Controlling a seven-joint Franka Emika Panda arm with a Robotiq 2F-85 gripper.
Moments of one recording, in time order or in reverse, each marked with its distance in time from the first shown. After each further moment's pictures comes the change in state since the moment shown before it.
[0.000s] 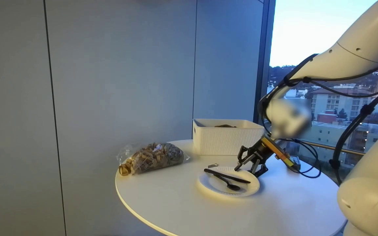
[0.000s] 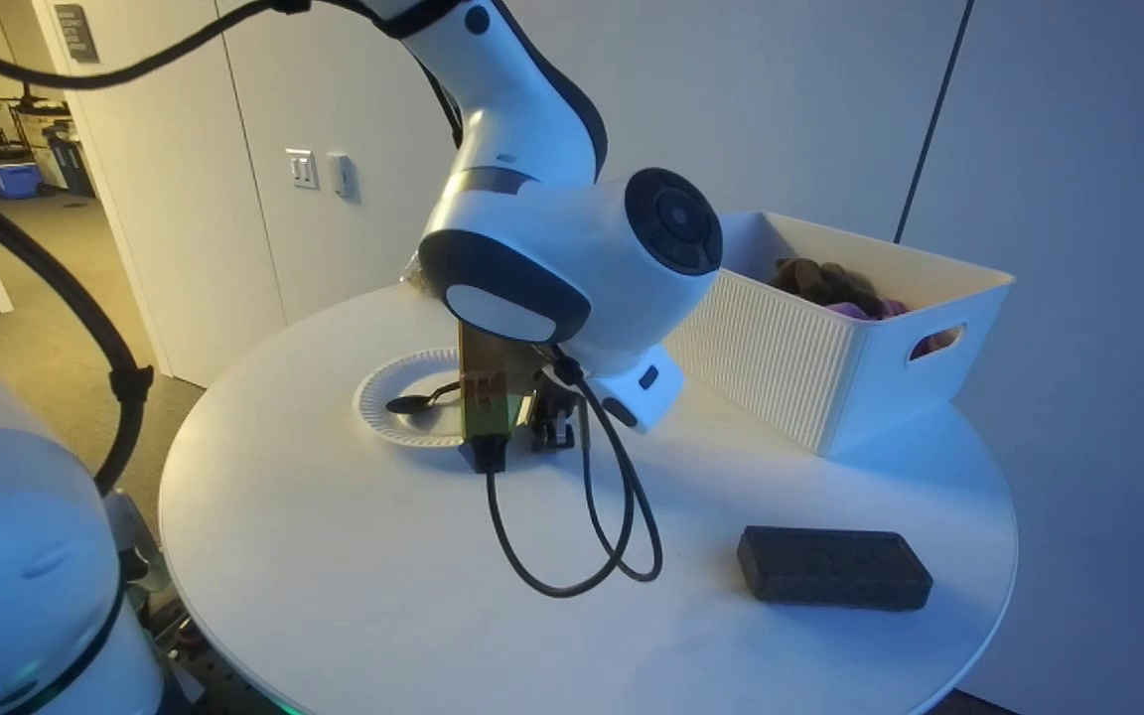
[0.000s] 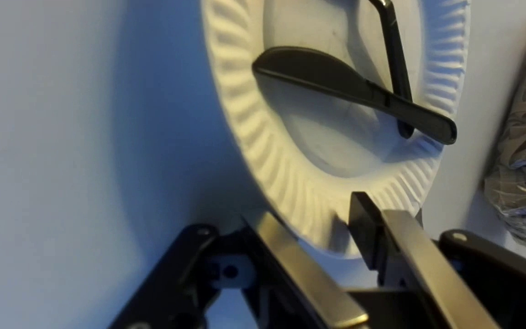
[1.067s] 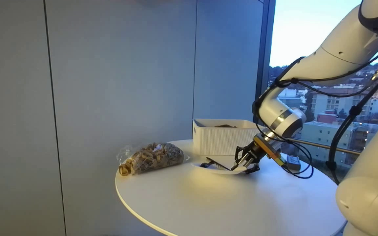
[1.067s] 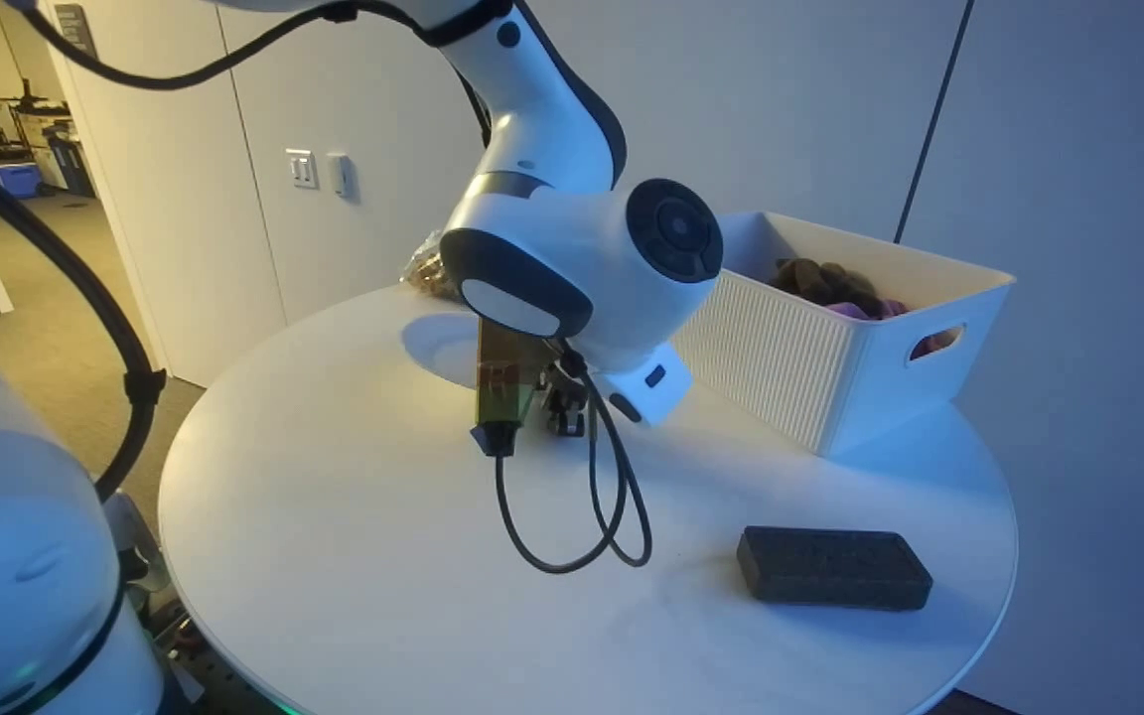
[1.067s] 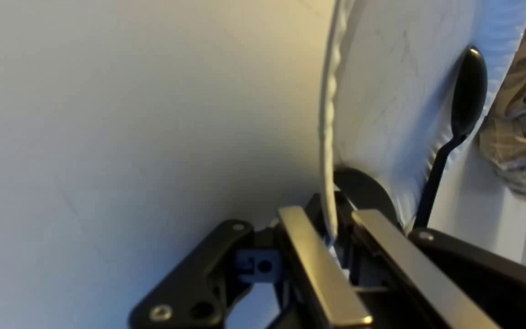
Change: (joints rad) arm -0.018 0.083 0.066 0.052 0.162 0.056 -0.014
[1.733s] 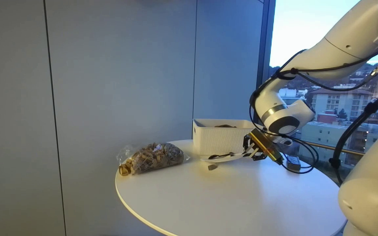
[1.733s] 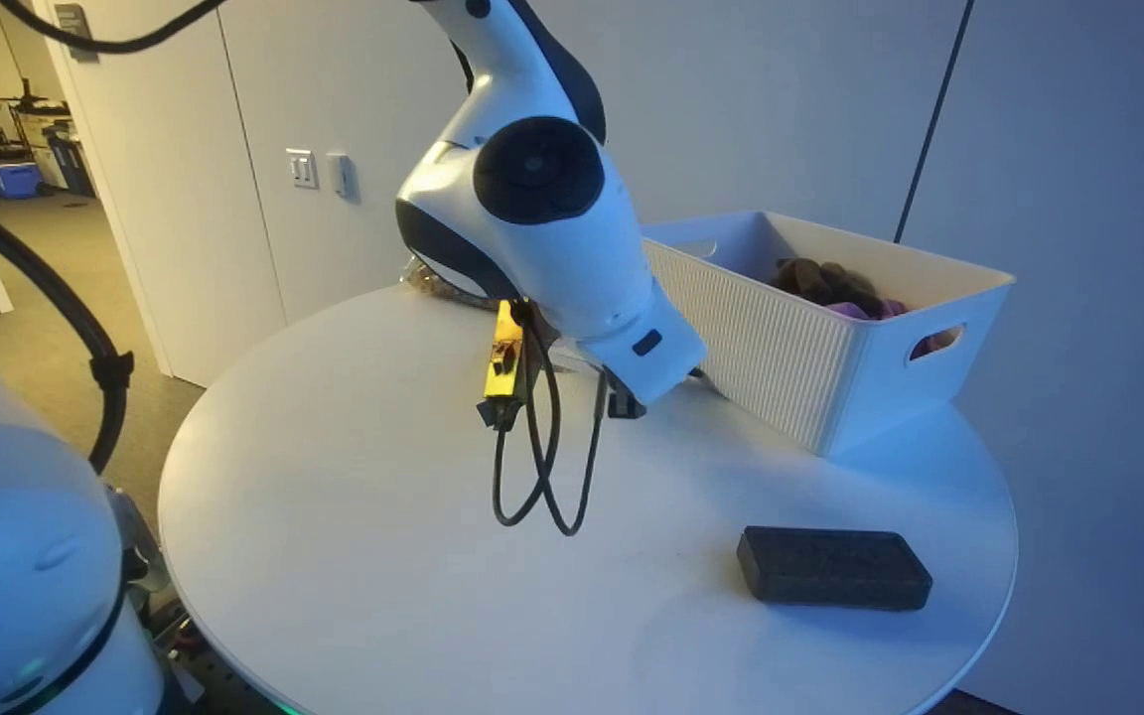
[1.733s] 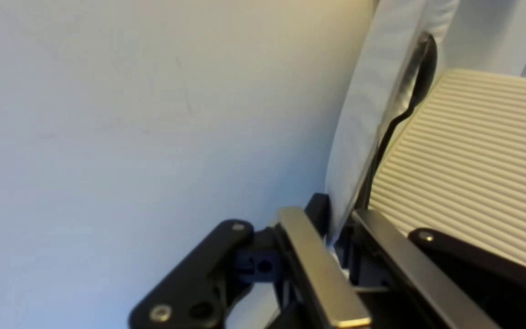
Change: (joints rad) arm 0.041 -0.079 0.089 -0.026 0.421 0.565 -0.111
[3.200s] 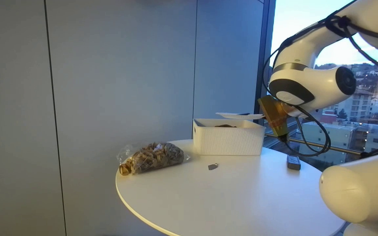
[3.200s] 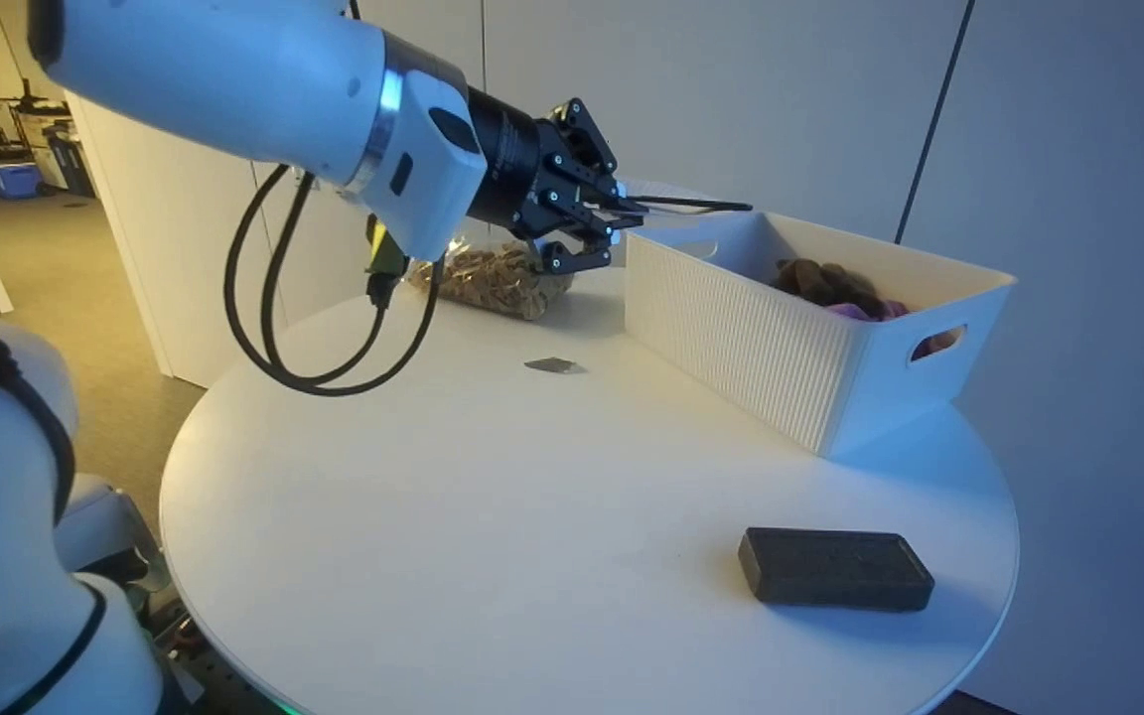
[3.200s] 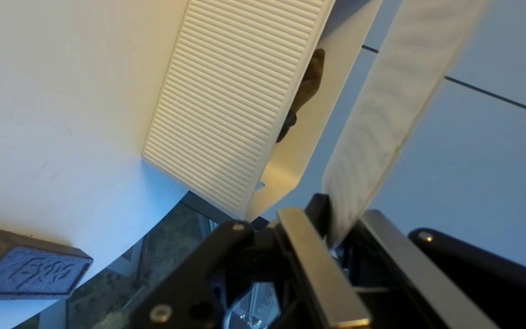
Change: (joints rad) arm -0.452 -0.567 0.609 -0.073 0.833 0.283 -0.321
